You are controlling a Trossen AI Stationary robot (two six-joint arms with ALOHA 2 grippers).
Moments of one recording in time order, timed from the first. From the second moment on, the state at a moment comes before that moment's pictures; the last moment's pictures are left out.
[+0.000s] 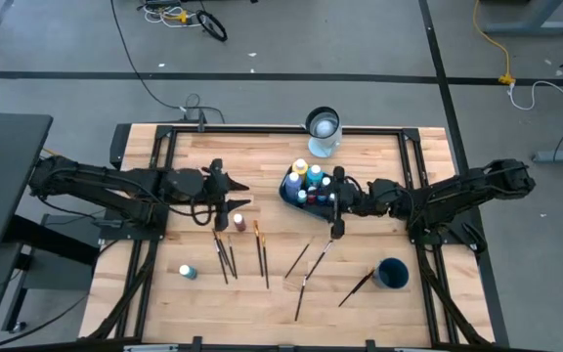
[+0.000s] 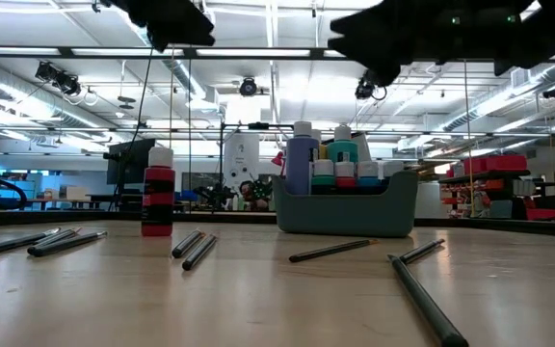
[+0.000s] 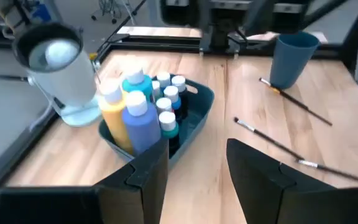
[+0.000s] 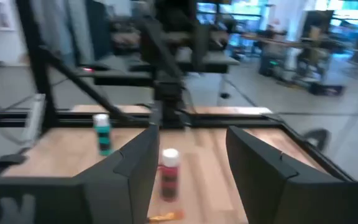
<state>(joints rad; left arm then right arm) -0.10 1.01 0.81 -0.21 -0.28 -0.10 0.05 1.29 0.49 0.85 0.10 -0.04</state>
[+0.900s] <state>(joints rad) -0.17 1.04 0.29 0.29 -0.32 -0.30 0.05 1.29 0.49 0.81 0.07 -0.09</state>
